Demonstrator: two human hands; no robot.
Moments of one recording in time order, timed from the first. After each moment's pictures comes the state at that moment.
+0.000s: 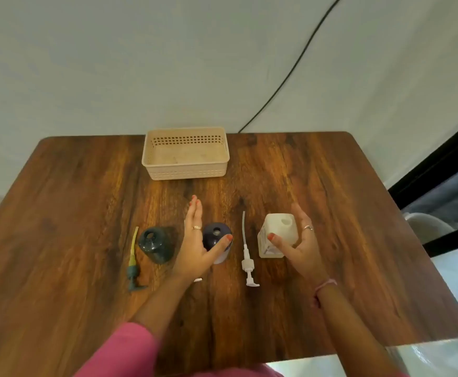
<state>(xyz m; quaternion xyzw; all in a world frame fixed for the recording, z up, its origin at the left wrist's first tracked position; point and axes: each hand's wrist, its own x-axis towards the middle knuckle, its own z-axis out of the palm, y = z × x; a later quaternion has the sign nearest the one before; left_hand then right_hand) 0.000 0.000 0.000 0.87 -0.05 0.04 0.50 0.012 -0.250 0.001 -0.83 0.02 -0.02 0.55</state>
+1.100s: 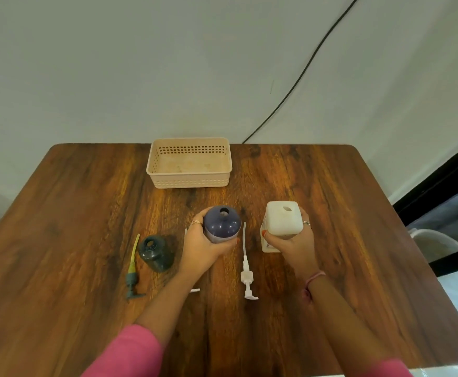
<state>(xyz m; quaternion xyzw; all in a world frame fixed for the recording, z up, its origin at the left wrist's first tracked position) 0.012 -0.019 0.035 0.80 0.06 0.06 0.59 0.042 -0.234 0.017 -0.80 0.02 -0.07 0.60</state>
